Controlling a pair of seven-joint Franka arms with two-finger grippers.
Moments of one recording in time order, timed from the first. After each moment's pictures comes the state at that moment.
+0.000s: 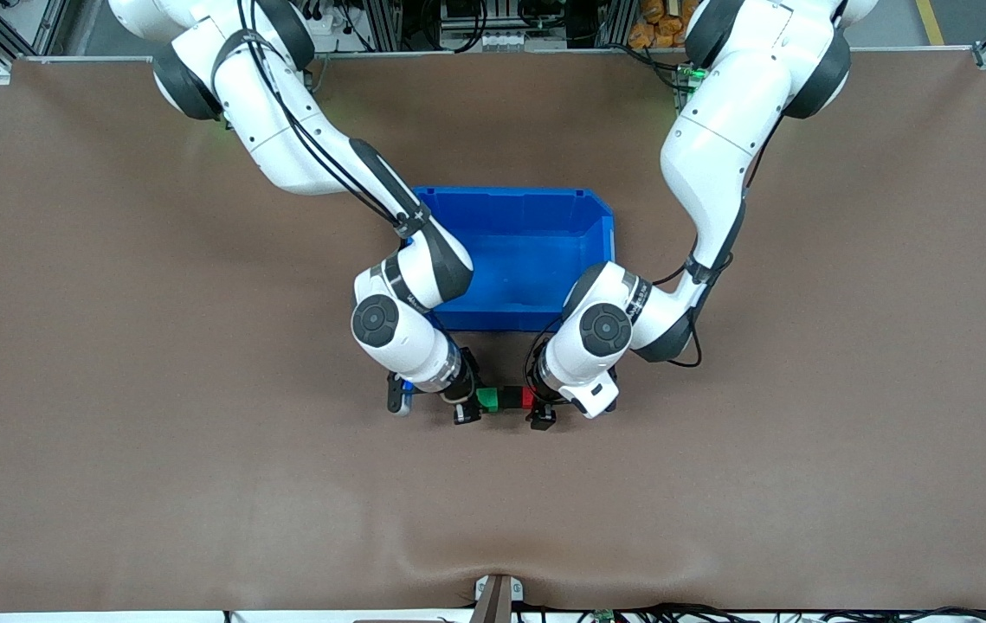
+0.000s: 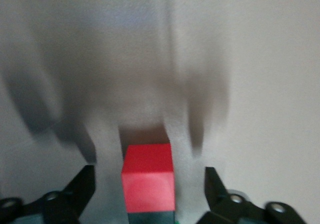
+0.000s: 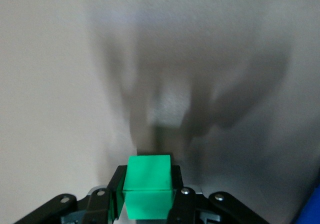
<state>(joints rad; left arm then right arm) -0.48 0.98 -0.14 -1.24 -0.07 2.36 -2.01 0.58 1.00 0.03 -1.21 0.33 2.49 1.86</state>
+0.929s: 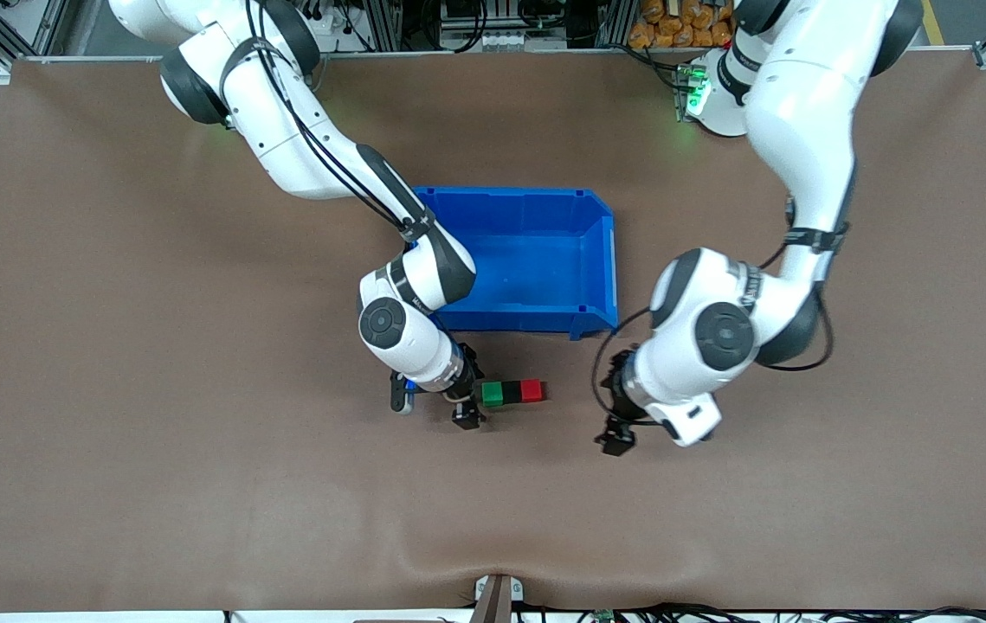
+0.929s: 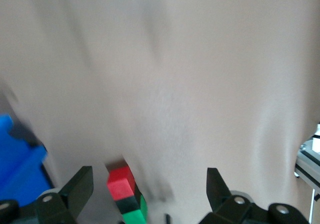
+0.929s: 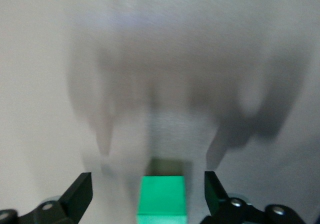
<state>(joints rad) -0.30 0.75 -0.13 -1.22 -0.07 2.08 -1.68 0.58 1.02 0.00 -1.20 0.33 2.50 1.85</state>
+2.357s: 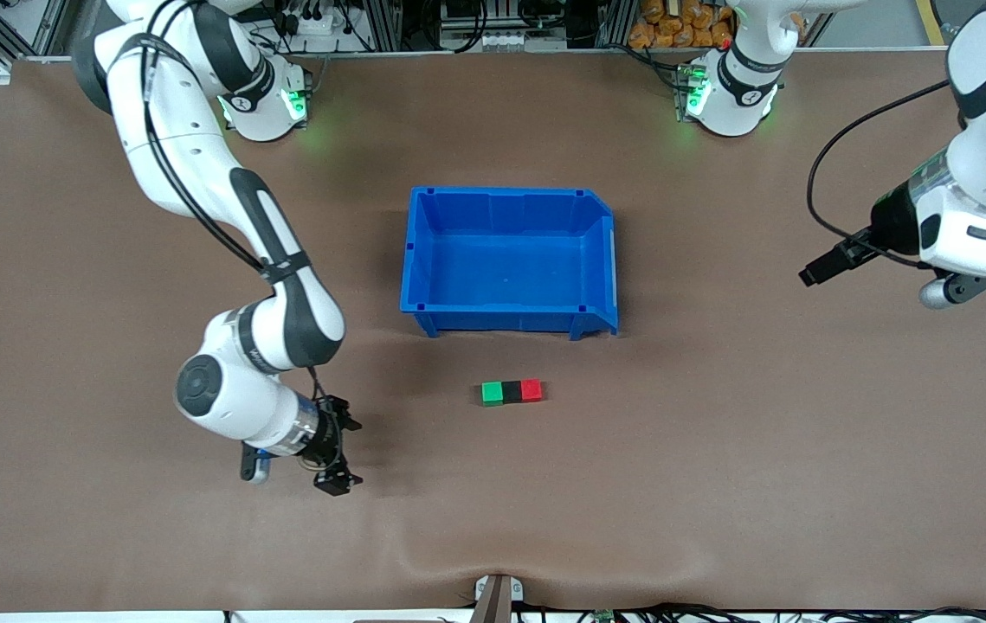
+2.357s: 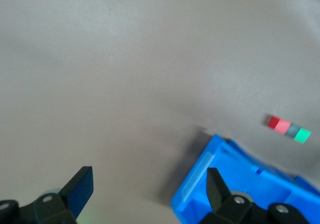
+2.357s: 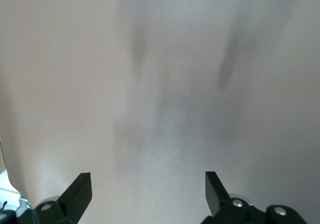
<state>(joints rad) -0.01 0.00 -0.10 -1.74 -0.07 1.74 -0.53 0.29 0.92 -0.01 -1.14 0.33 2.24 1.47</state>
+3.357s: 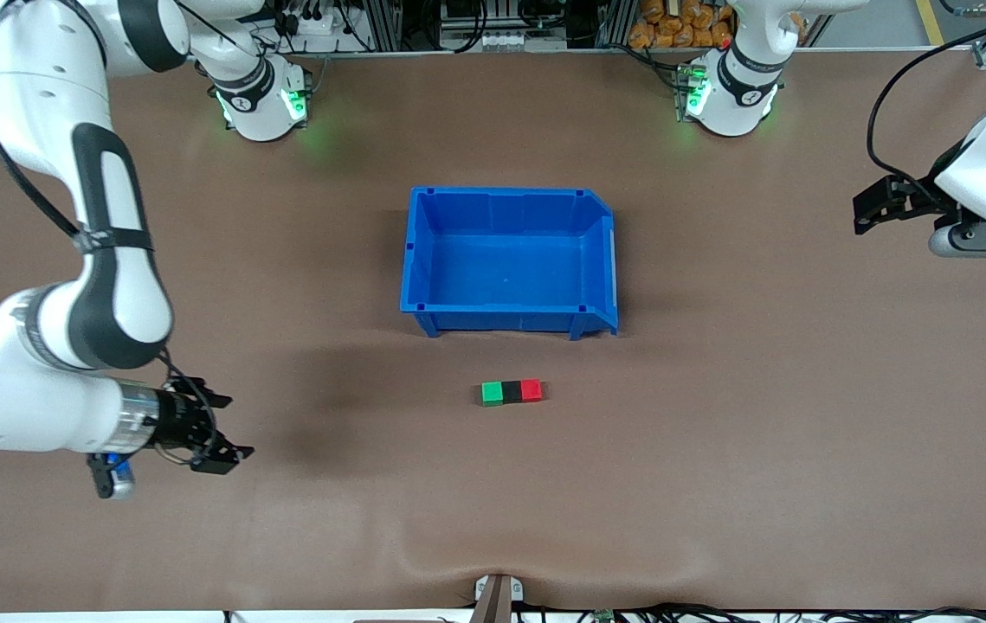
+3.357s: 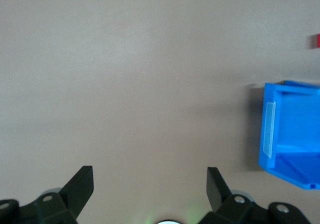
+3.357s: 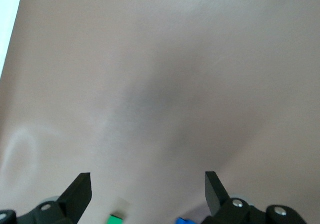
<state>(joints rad) -0.07 -0.01 -0.04 -1.60 0.09 1.56 -0.02 0.06 0.75 -0.01 -1.08 0.33 1.76 0.92</state>
